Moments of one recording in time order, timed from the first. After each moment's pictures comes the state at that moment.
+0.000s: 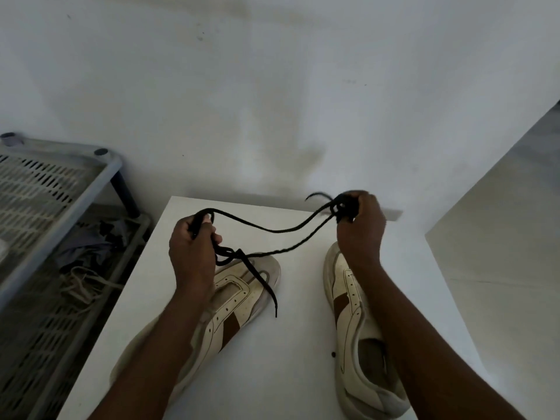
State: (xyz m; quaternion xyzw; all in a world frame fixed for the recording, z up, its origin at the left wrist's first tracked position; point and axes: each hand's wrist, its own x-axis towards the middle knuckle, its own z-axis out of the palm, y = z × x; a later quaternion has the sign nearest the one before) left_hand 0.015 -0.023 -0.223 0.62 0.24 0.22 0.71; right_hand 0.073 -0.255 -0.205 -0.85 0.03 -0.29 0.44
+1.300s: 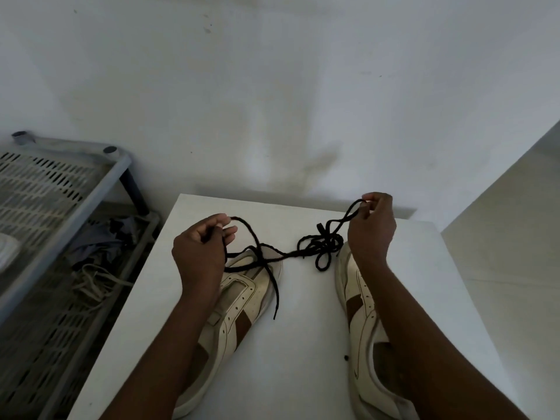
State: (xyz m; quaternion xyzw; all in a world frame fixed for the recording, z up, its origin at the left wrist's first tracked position) left_hand 0.016 -0.022 -0.231 0.63 0.21 0.24 0.71; right_hand 0.088 -0.252 -0.223 -0.83 0.15 -0.27 0.47
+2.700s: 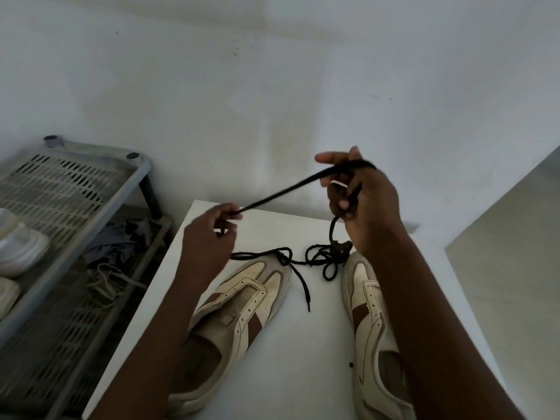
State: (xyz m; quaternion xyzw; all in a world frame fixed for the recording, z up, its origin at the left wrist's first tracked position) left_hand 0.012 0.013 -0.197 0.81 0.07 0.19 0.54; right_hand 0.041 -0.194 -0.092 -0.61 -0.08 0.03 0.79
